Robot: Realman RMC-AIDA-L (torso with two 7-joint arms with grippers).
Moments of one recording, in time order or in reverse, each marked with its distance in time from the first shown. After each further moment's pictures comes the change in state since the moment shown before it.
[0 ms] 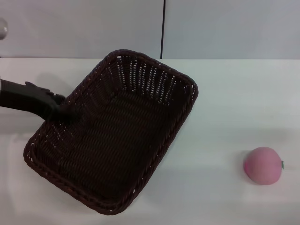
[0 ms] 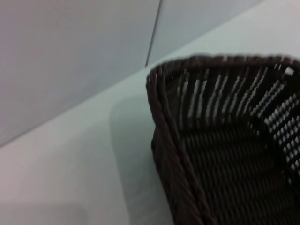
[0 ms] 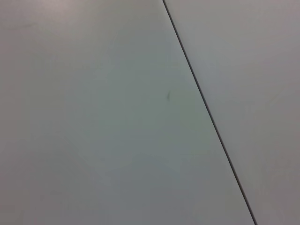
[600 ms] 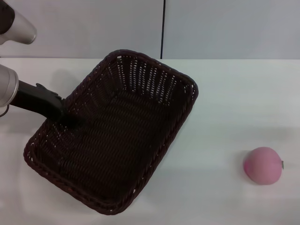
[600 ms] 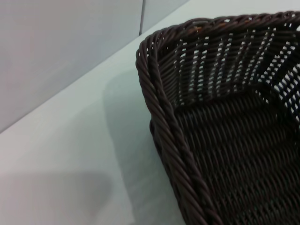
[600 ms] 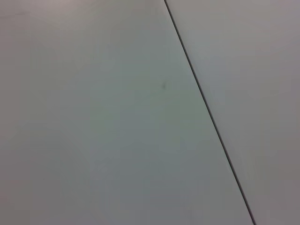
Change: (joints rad) left arm -0.063 0.003 0.100 -0.031 0.102 -0.021 -0.033; right arm 0.006 0.000 0.000 -0.008 0.003 0.036 0.000
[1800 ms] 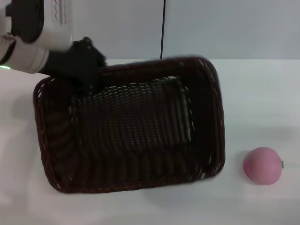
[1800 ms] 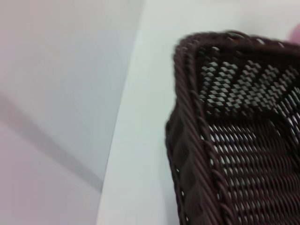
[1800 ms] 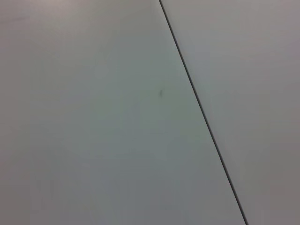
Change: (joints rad) left arm -0.026 -0.007 0.120 0.221 -0.136 -0.017 0.571; right arm -0.003 -0.002 0.013 -0.018 0.002 -0.005 0.012
